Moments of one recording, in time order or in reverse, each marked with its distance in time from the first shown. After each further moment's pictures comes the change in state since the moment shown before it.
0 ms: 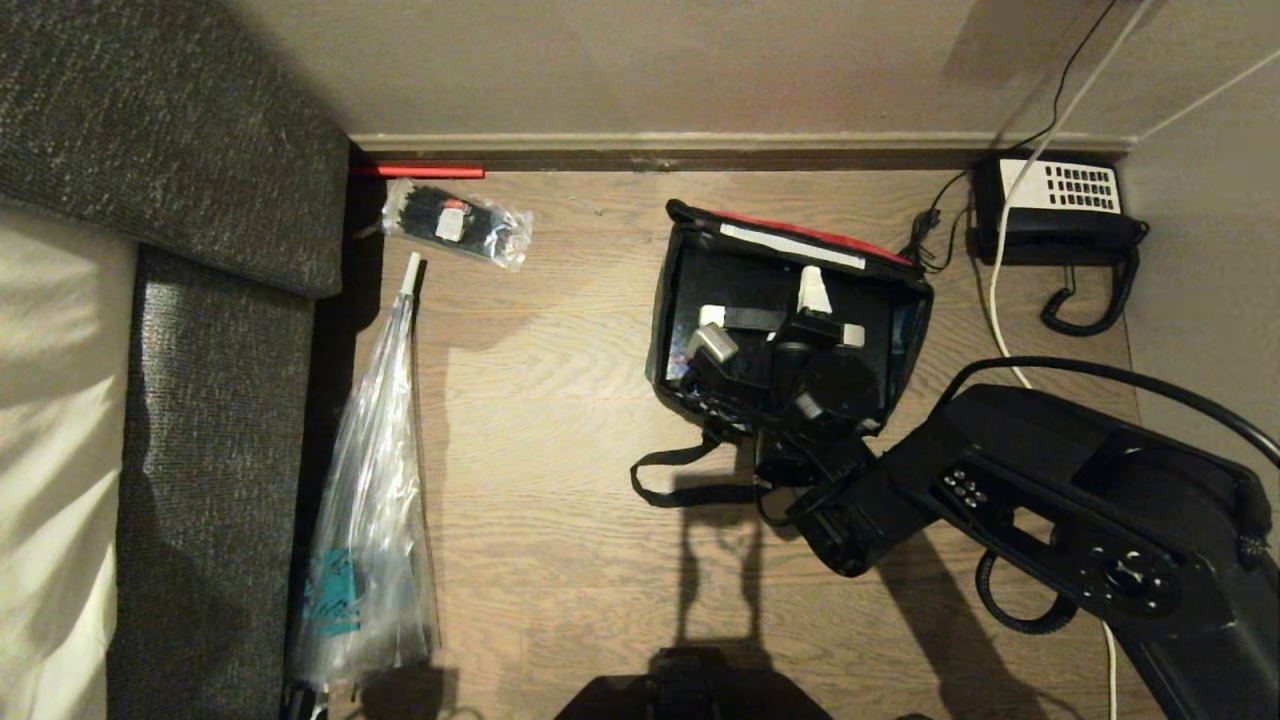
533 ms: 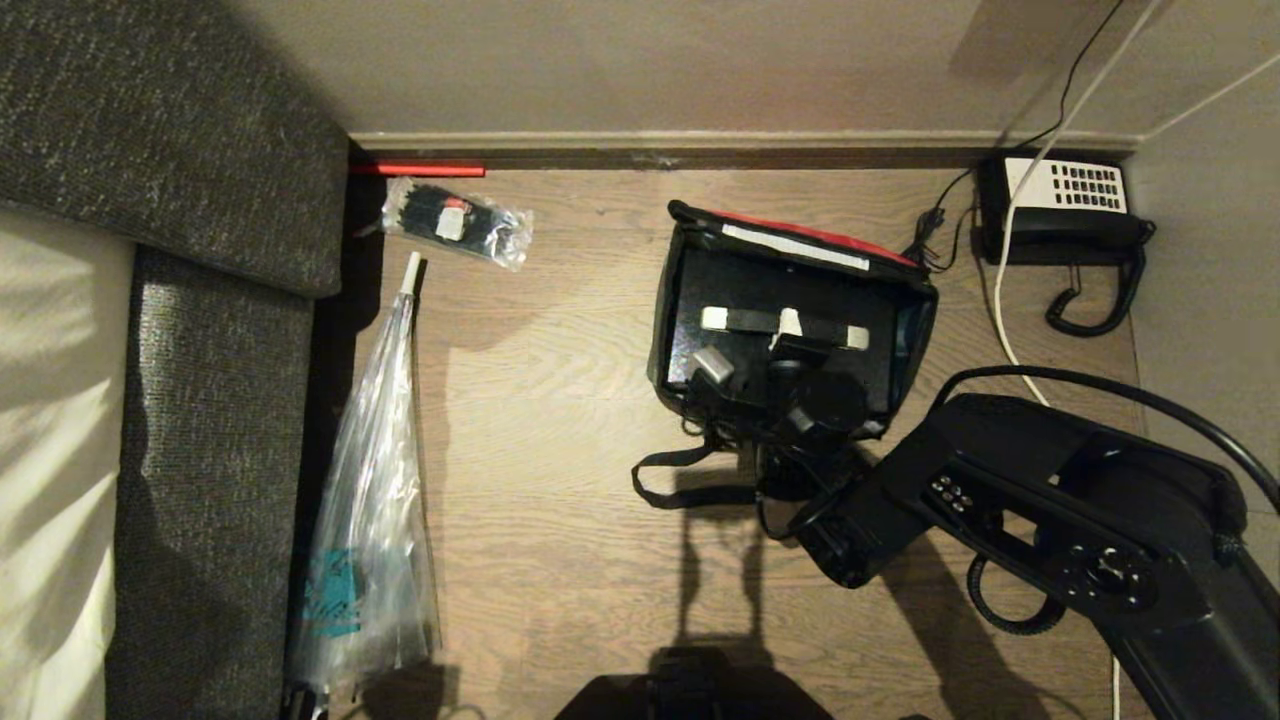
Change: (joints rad) left arm 0.000 0.000 0.000 0.000 0.000 0.000; right arm 0.001 0.021 0.035 0.029 0.002 0.001
